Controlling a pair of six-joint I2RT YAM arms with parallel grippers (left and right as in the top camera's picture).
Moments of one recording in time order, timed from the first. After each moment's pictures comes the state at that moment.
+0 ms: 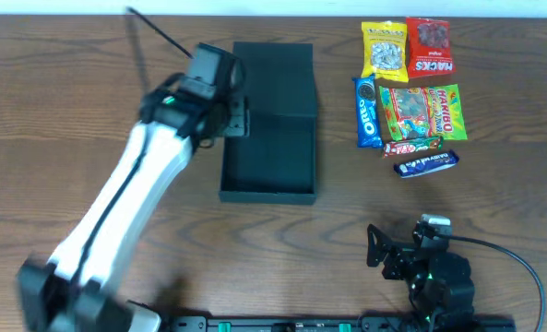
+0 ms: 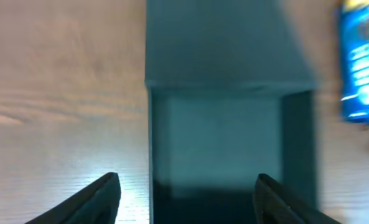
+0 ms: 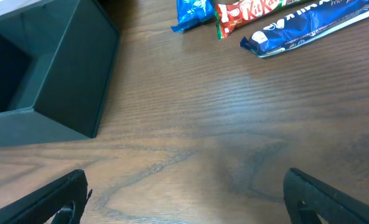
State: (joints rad) left arm -0.38 1.56 1.48 -0.91 0.01 -0.34; right arm 0.20 0.01 0.17 -0.74 -0.02 0.39
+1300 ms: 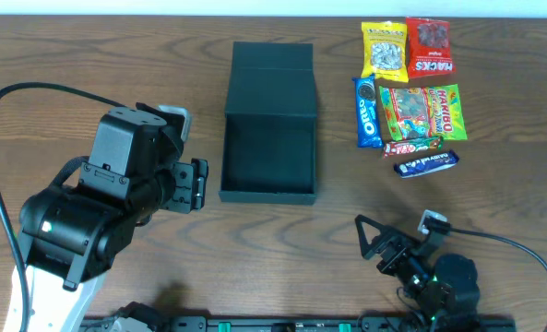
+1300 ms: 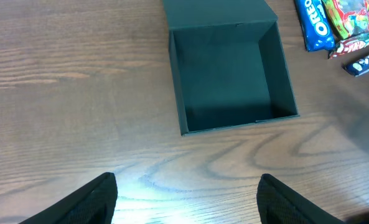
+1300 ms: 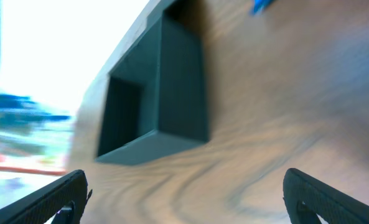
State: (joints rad) left arm -0.38 1.12 1.49 -1.31 0.01 -0.19; right arm 0.20 0.01 0.17 -0.59 -0.31 0.93
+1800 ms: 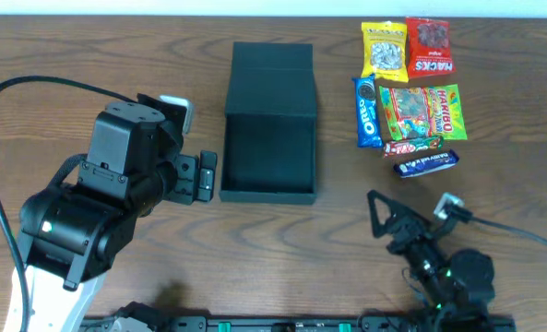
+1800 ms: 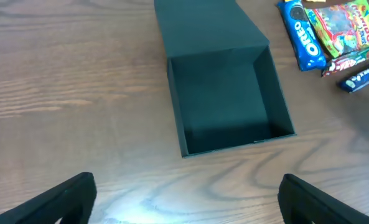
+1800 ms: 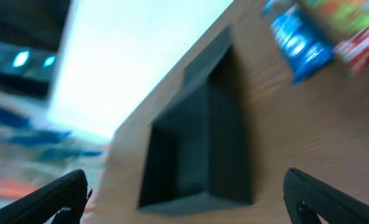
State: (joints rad) left arm -0.38 1.13 1.49 -1.23 0.00 -0.16; right arm 0.10 0.22 0.25 -0.29 -0.29 0.91
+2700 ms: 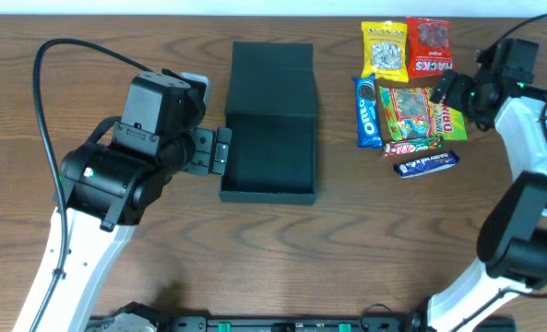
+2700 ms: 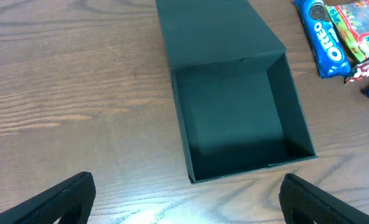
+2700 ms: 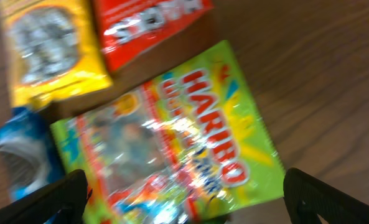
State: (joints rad) left arm -0.38 1.27 1.49 -1.13 -0.03 -0.14; right arm -0.30 1.95 1.47 -0.55 -0.13 0.20
